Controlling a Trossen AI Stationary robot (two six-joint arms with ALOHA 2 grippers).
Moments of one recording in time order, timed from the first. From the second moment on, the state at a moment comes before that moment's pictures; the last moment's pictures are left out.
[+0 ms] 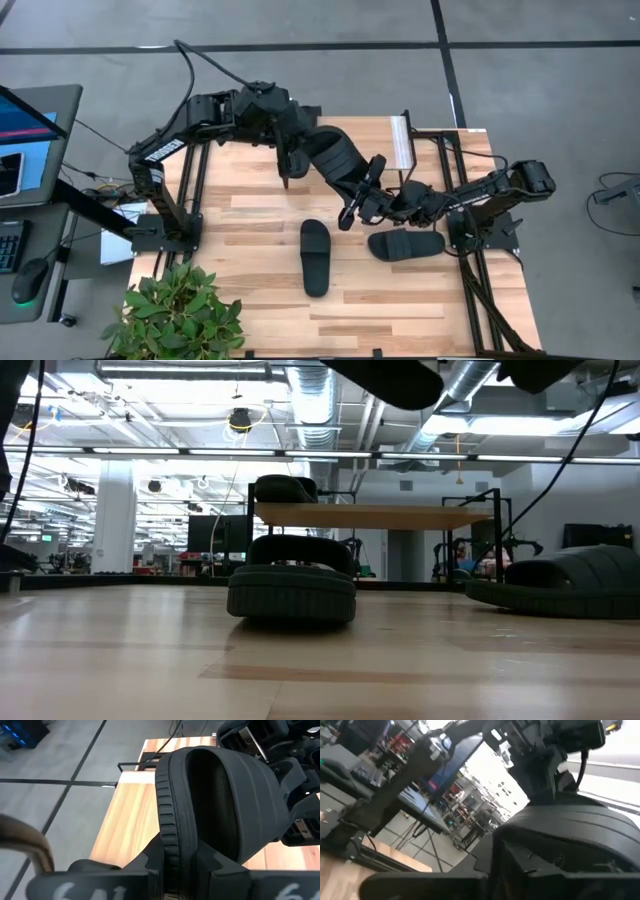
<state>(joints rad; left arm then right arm) 0.19 1.74 2.32 -1.21 -0.14 0.14 0.13 1.48 0.80 1.03 0.41 -0.96</state>
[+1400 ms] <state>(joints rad) 0.26 1.74 2.36 -1.18 -0.27 0.34 0.12 1.21 0.68 0.84 1.30 -1.19</state>
